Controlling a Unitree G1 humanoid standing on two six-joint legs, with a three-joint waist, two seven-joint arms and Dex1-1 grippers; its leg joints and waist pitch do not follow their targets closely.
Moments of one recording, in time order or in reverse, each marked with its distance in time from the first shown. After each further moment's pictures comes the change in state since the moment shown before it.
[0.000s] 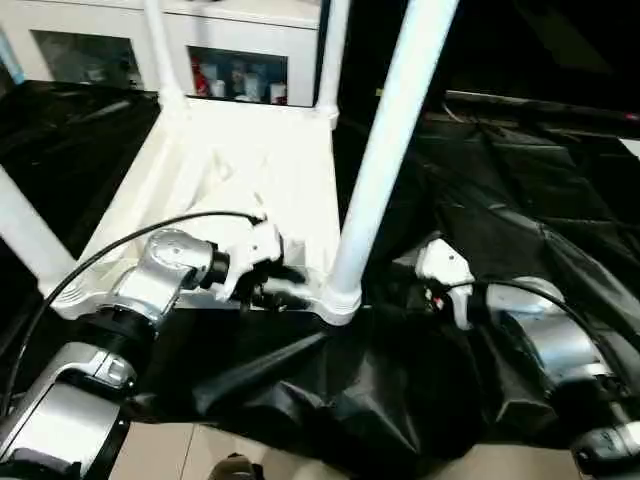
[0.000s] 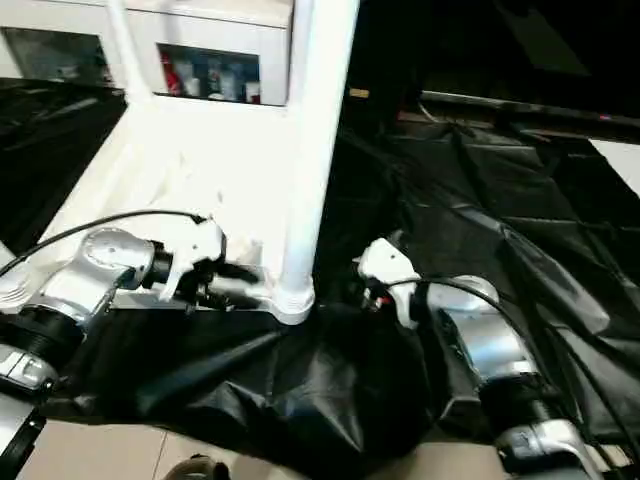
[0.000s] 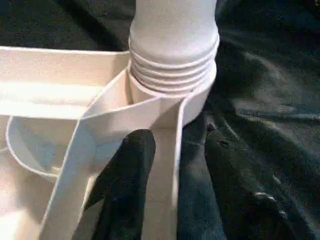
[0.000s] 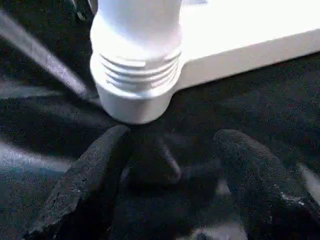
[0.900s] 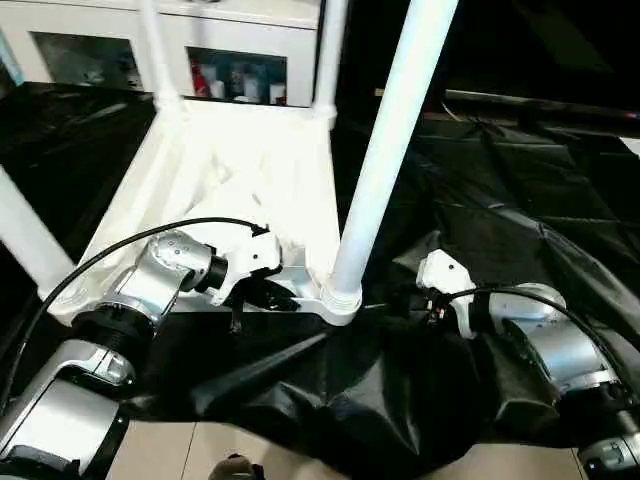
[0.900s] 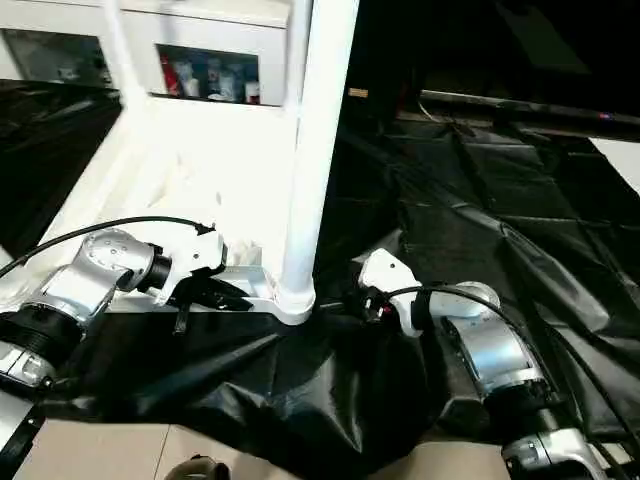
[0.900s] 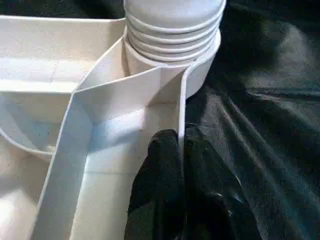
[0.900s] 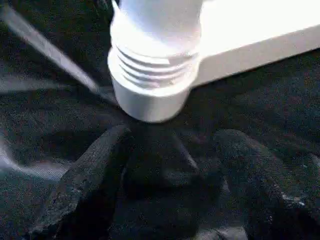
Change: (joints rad) left arm 0.019 0.007 0.005 -0.032 0.066 0.072 0.014; right arm 0.022 0.005 0.018 -0.050 0.038 0.044 0.010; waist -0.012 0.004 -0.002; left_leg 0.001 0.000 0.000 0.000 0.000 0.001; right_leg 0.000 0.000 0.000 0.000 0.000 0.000
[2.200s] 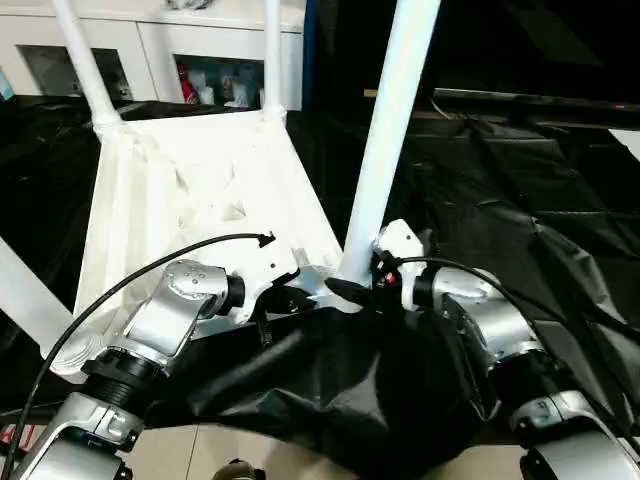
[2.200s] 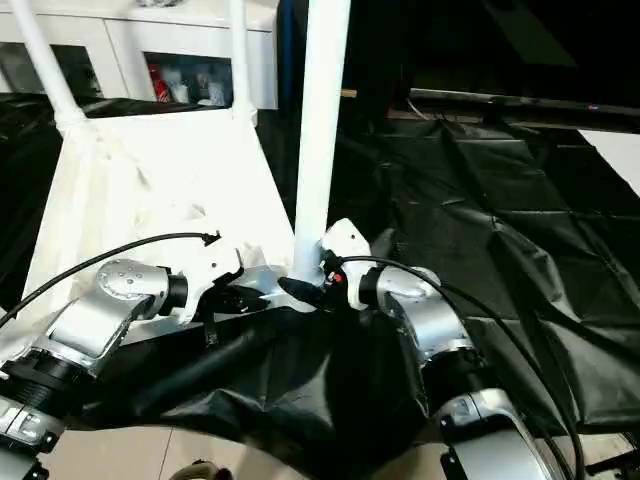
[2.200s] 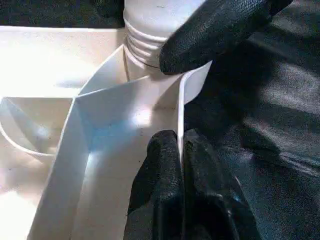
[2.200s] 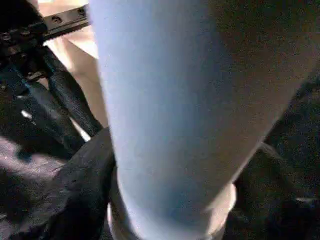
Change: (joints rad) left arm 0.184 -0.077 0.060 -0.339 0.000 0.272 0.247; right arm -0.183 0.218 -0.007 0.284 0.009 -0.087 -0.174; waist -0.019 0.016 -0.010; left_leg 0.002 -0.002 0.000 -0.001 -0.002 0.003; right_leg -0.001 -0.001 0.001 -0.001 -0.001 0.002
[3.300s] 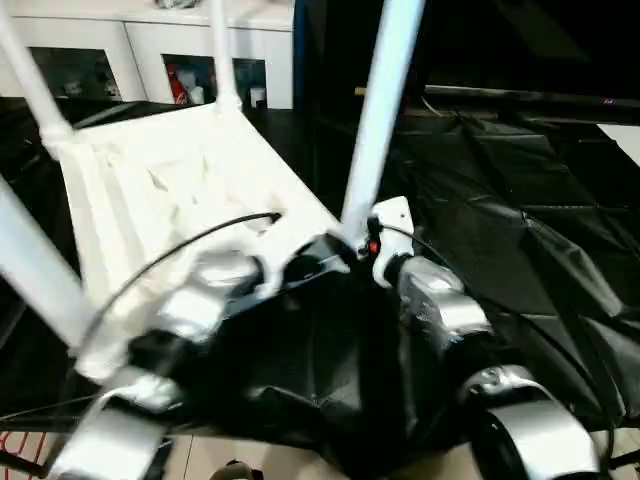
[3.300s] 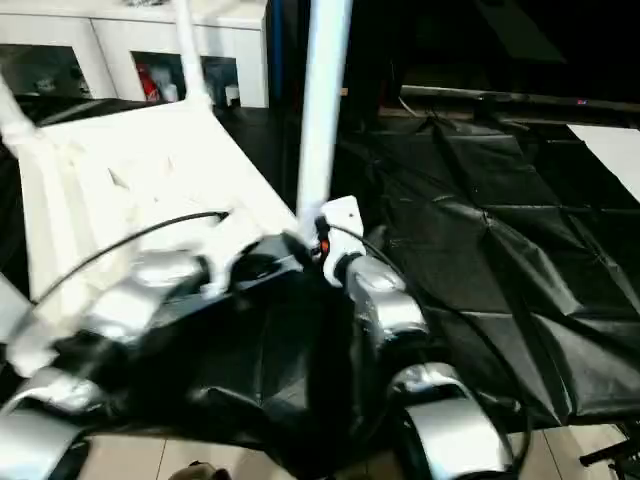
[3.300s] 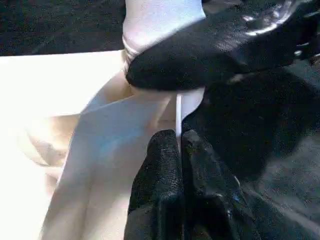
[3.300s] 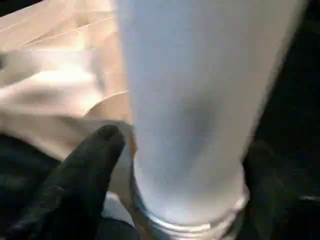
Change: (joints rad) left arm -0.084 -0.111 0.060 0.204 0.038 -0.137 0.179; right arm -0.120 0.168 -0.126 0.262 0.007 -0.090 -0.277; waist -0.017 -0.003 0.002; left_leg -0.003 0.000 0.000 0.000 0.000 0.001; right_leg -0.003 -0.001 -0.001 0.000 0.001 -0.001
